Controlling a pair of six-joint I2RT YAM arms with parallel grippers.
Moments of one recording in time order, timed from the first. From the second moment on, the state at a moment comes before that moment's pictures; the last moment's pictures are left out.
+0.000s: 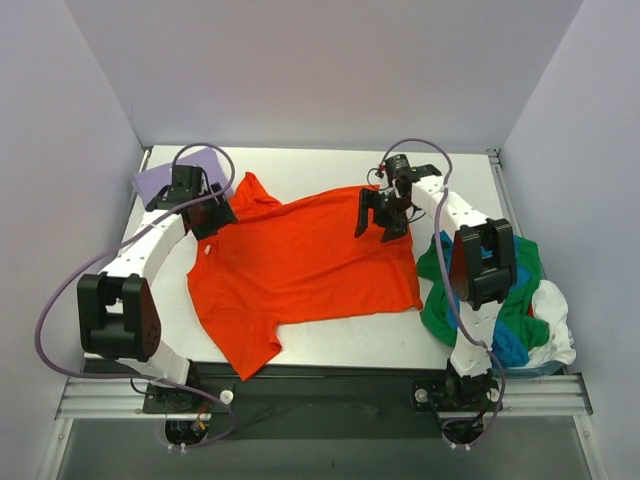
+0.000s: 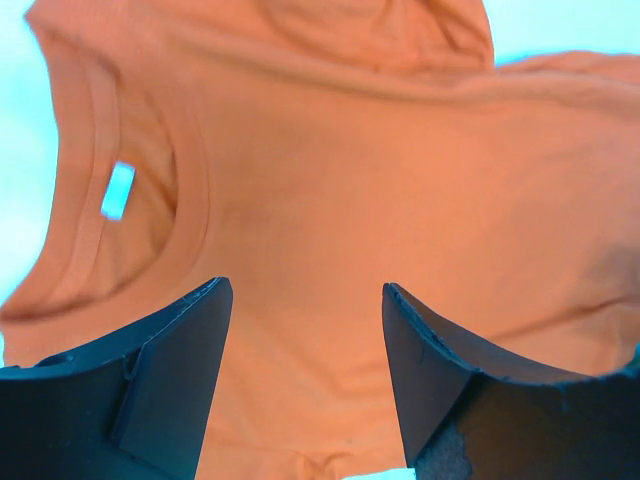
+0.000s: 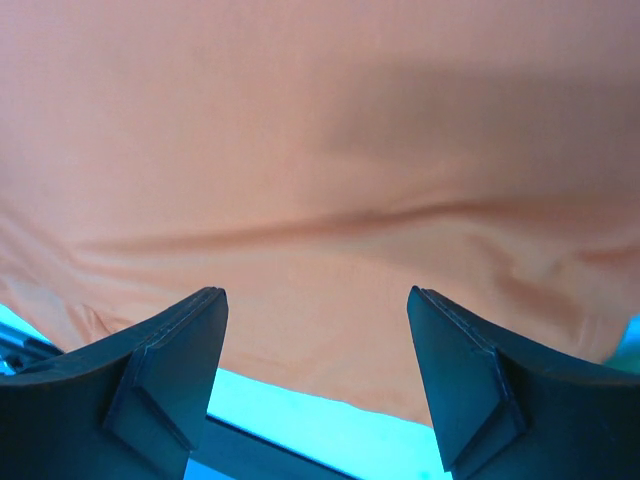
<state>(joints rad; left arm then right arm) -0.09 1.61 1.24 -0.55 0.05 -0.56 0.30 2.02 1.63 -0.86 -0.27 0.33</state>
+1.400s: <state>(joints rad) 0.04 1.81 1.15 -0.67 0.09 -0.55 0.32 2.09 1.51 -0.91 -0.25 0.37</state>
